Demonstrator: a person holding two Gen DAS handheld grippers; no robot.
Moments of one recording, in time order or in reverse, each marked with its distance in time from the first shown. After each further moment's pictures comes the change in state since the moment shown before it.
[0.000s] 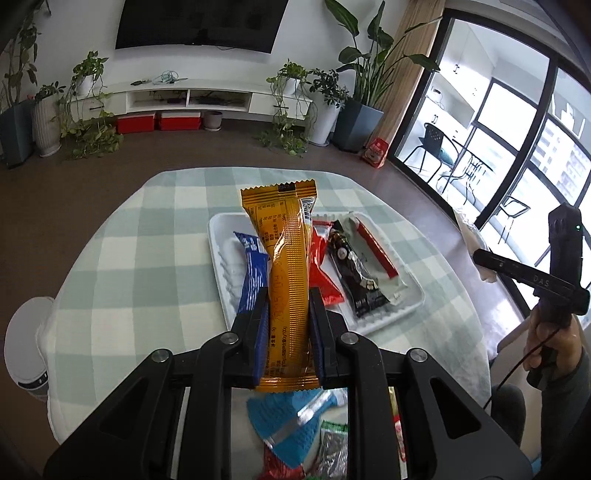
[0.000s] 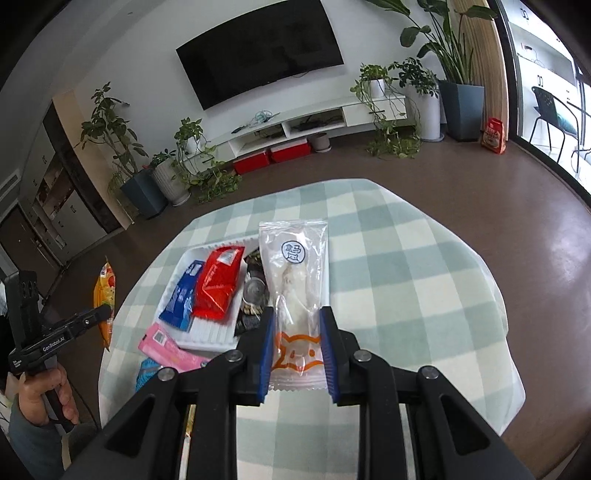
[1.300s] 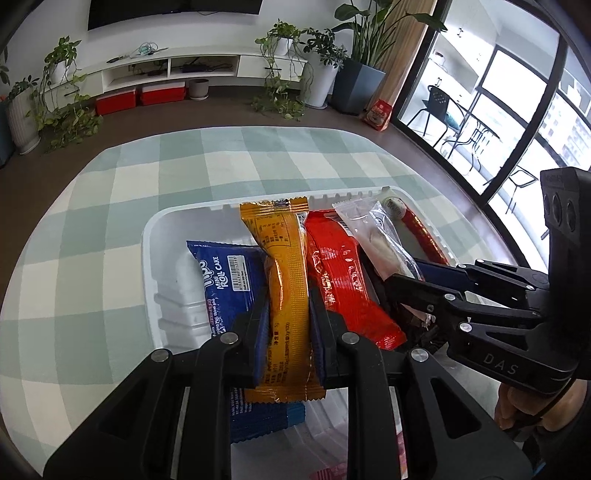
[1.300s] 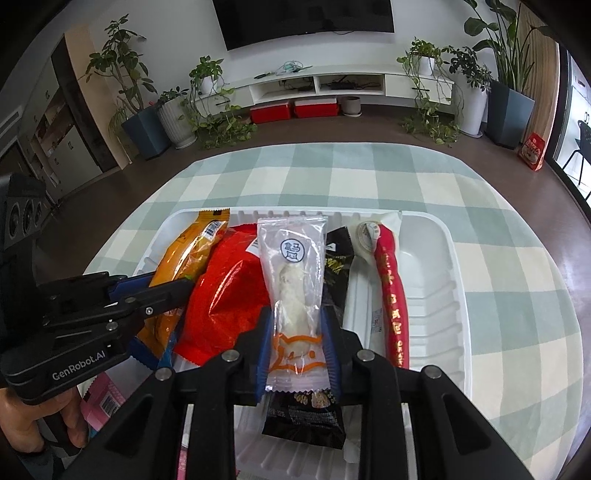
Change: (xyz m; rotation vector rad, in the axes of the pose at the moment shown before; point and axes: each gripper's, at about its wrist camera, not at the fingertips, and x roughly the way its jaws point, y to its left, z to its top) left arm 0.160 0.007 0.025 0.050 0.148 -0.001; right arm 0.172 0.073 0.017 -0.164 0.179 -0.036
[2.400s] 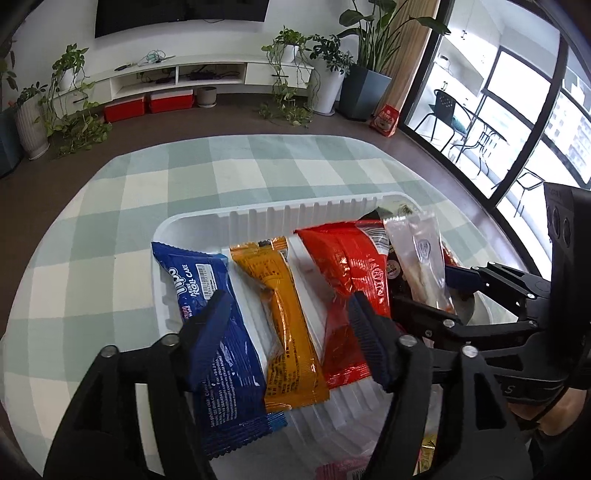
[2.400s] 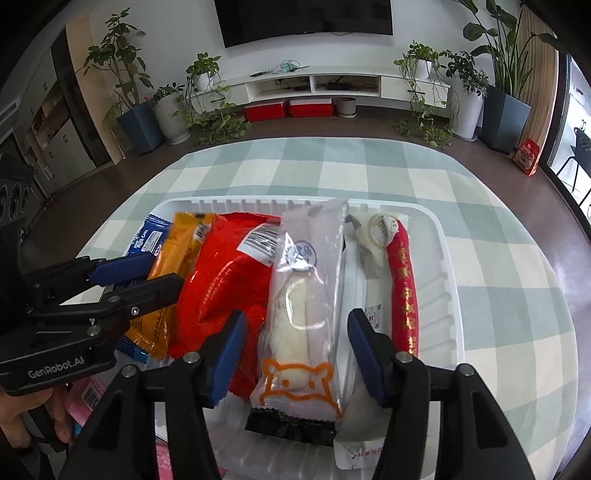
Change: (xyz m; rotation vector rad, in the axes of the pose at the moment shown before) left arm -0.005 -0.001 0.002 0.002 -0.036 0.041; right arm 0.001 -0.003 -0.008 -0.020 -0.007 -0.041
